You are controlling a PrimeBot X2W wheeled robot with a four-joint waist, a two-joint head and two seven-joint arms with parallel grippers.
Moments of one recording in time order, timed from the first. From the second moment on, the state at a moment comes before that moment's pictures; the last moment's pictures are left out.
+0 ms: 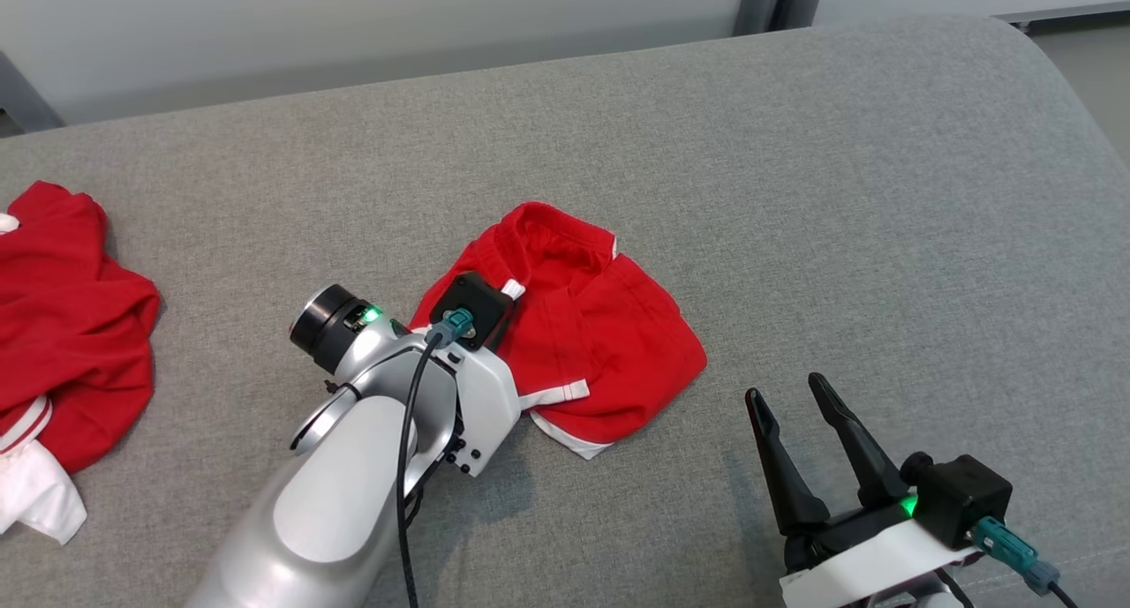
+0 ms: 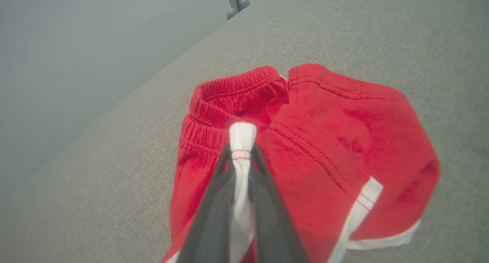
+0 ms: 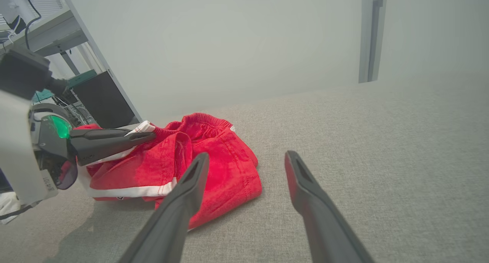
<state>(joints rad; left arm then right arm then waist) -0.60 0.11 -0.57 0.58 -0.12 -0.09 0.13 -0.08 -0.06 0.30 0.14 0.34 0.12 -0.25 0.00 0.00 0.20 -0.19</state>
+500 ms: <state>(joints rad) -0.60 0.08 -0.54 0.51 -0.20 -0.05 0.03 -0.22 -0.10 0.50 0.33 0.48 0.12 -0.25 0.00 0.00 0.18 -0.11</state>
